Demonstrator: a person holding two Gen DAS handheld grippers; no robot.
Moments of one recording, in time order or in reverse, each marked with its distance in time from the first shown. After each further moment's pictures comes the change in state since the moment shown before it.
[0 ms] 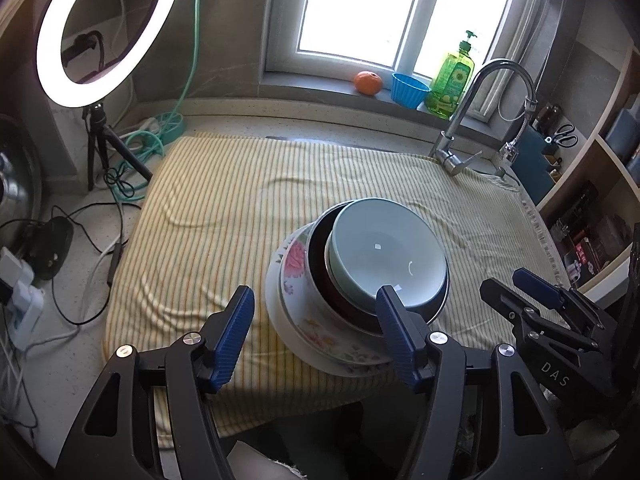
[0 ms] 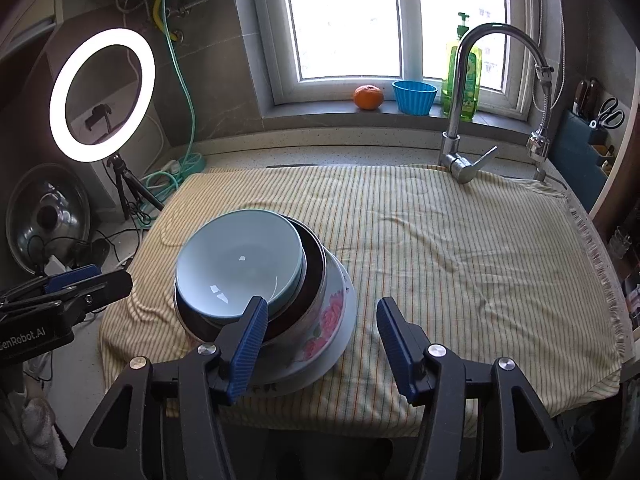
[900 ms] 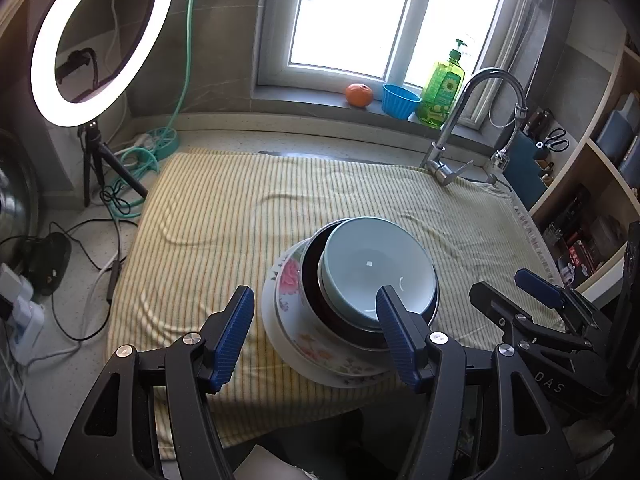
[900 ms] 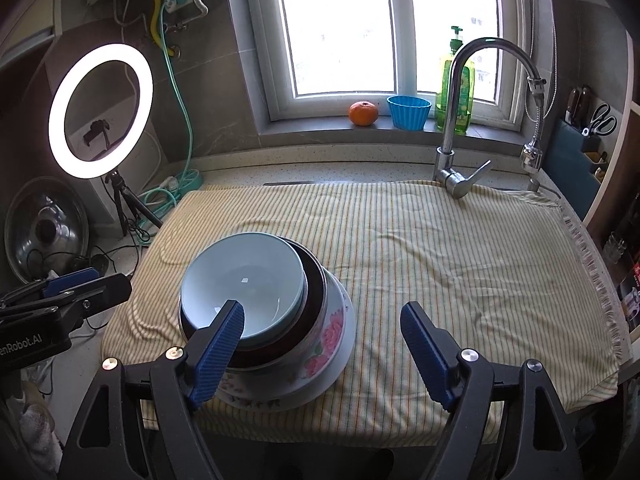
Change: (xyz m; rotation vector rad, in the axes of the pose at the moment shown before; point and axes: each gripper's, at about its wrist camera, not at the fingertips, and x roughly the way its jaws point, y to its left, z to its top) left arm -0.007 -0.003 0.008 0.020 -0.033 -0.017; right arm -0.003 0.004 0.007 0.017 -0.042 -0.017
